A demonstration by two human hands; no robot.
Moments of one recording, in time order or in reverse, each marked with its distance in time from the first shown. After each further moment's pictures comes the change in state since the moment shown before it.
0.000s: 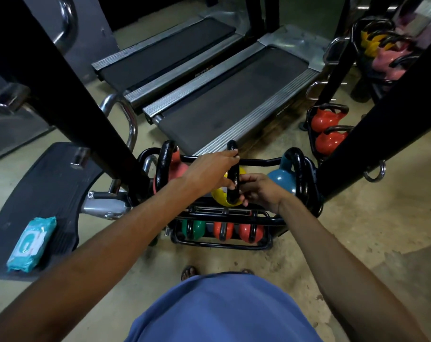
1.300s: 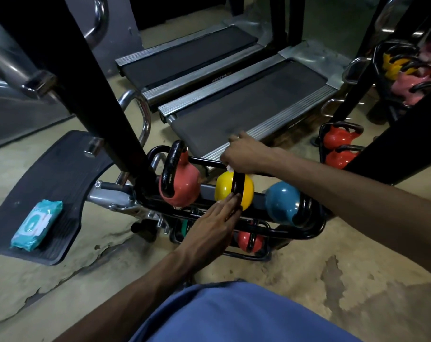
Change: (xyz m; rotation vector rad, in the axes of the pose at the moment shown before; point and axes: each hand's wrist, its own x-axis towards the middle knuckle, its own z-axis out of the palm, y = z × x) left_hand -0.092 0.059 0.090 -0.001 0.294 0.016; right_hand 0.049 -0.121 0.056 -2.410 -0.110 -0.501
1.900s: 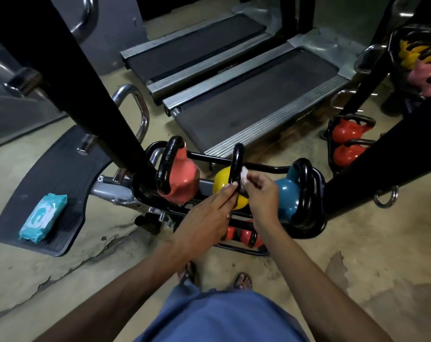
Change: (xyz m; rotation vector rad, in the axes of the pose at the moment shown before) left_hand 0.019 -0.004 -0.011 -0.006 -0.033 -0.104; right_hand -0.061 -0.102 0.073 1.940 0.793 1.067
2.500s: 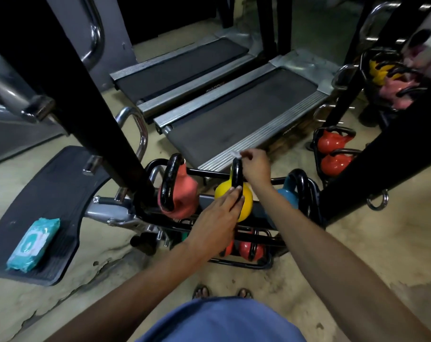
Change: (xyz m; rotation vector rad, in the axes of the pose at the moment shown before) left_hand 0.020 -0.007 -0.007 -0.015 0.006 0.060; right_hand 0.092 -0.044 0.035 -0.507 0.030 -0.189
